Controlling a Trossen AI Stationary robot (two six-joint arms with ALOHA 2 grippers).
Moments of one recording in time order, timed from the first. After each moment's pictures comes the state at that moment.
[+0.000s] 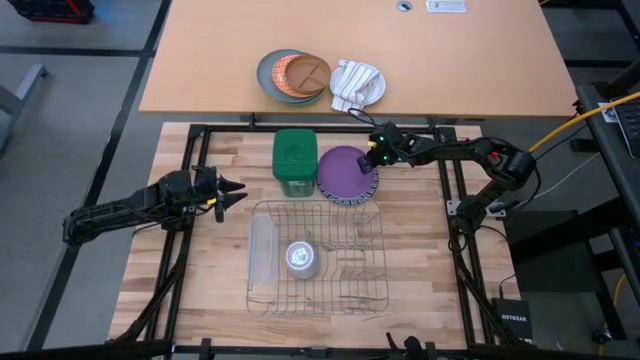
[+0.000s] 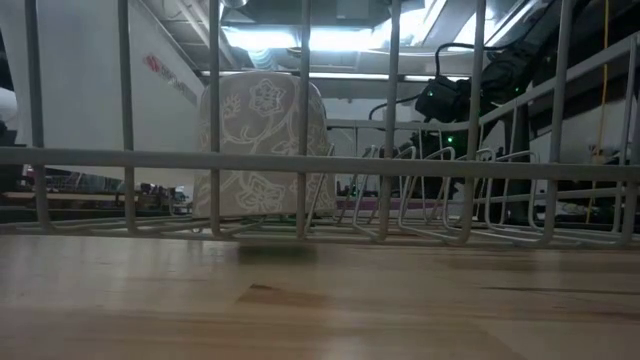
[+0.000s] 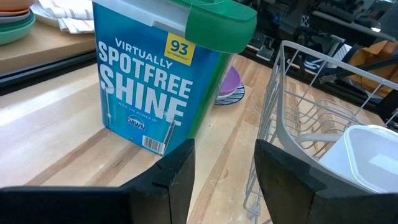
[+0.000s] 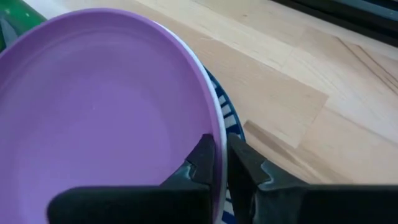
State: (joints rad) left arm 0.28 0.10 0.12 -0.28 -0.02 -0.29; right arm -0.66 1.59 0.77 -0.05 -0.03 0.34
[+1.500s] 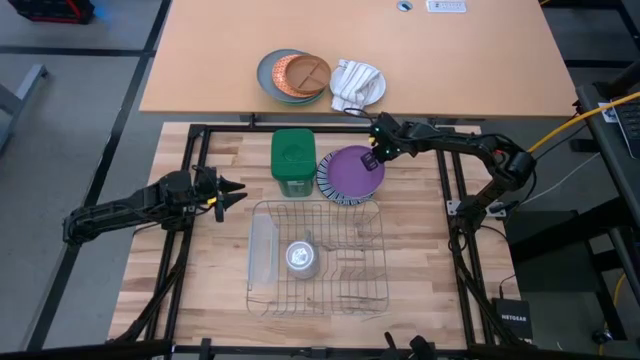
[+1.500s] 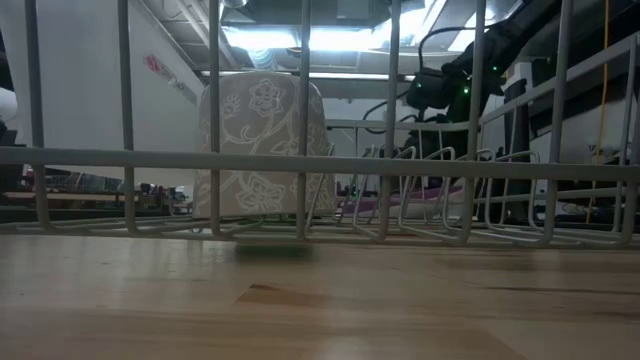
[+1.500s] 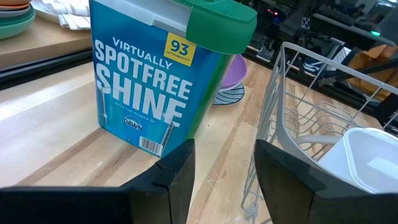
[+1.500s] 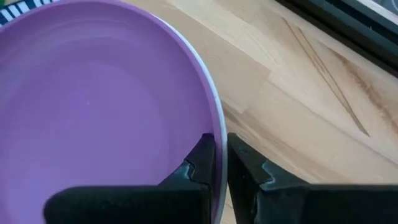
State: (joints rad) left arm 0.28 0.10 0.12 -0.28 -0.02 -0.31; right arm -0.66 1.59 0.97 -0.50 0.06 0.26
